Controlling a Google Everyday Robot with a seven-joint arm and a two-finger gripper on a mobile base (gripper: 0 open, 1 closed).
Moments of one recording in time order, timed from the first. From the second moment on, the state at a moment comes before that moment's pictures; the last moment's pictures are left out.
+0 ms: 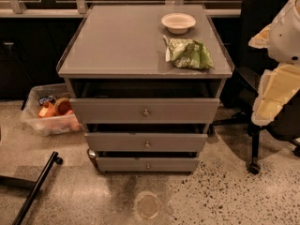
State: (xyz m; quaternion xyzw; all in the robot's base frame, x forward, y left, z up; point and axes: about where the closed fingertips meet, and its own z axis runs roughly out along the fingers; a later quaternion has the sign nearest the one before) arm 0.438 -0.216 0.977 -0.60 0.78 -0.04 0.16
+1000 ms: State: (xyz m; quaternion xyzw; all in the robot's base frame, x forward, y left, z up) arm 0.446 -0.191 0.915 -0.59 0.78 0.00 0.21
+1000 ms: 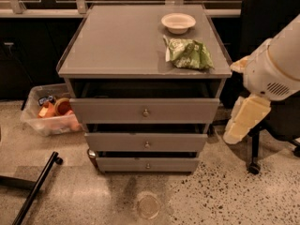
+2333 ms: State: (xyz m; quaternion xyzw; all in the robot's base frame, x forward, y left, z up) arm 0.489 -0.099 0.818 -0.52 0.79 0.10 0.31
